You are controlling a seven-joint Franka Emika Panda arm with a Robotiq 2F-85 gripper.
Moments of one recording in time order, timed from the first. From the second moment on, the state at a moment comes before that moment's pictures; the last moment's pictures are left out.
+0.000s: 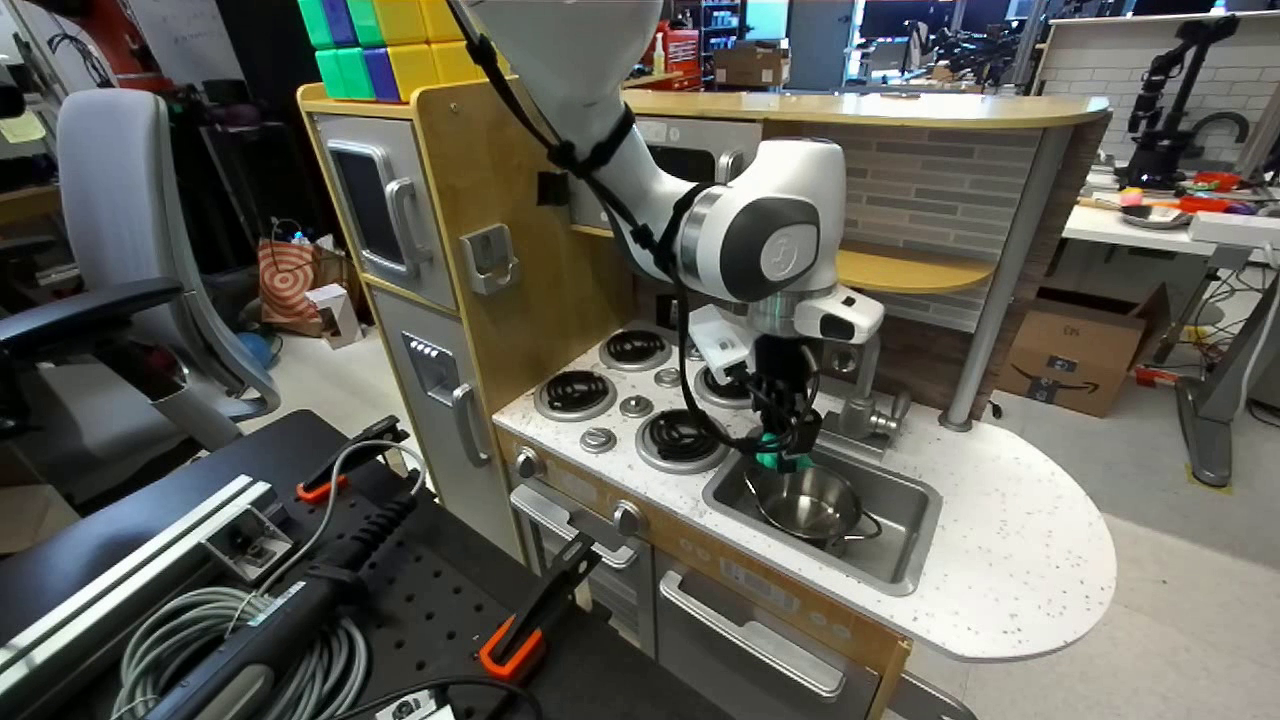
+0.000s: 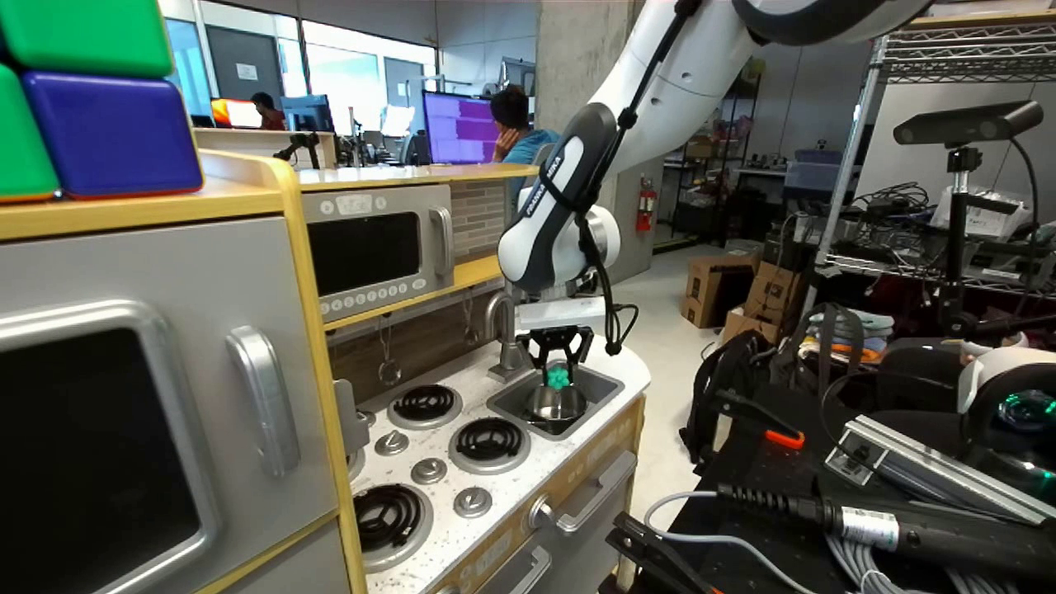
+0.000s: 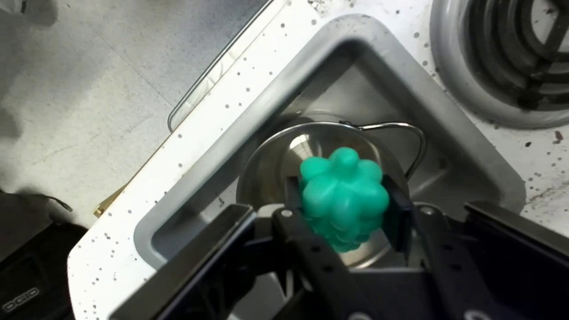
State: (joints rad) arm -0.02 1.05 -0.21 -1.49 0.11 2.47 0.52
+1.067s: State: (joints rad) arm -0.09 1.25 -0.20 -1.18 0.15 2.20 0.71
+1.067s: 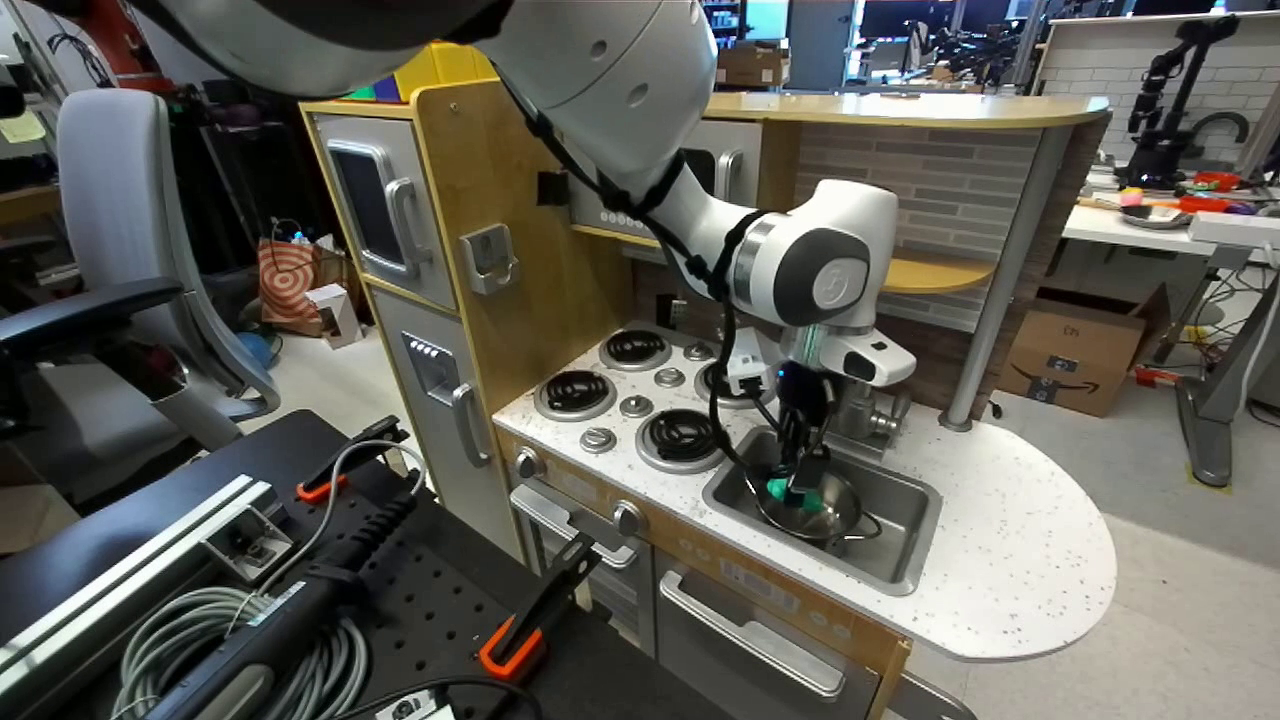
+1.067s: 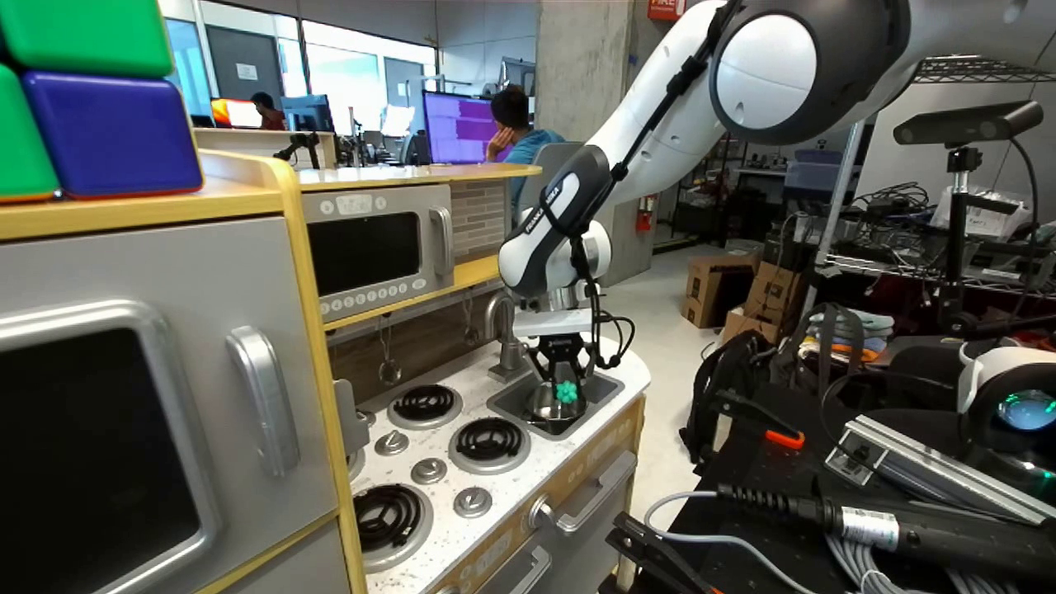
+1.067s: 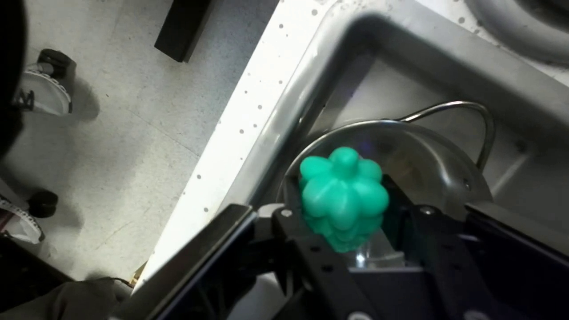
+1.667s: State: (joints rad) arm -0.13 1.29 -0.18 -1.06 0.15 2.13 0.75
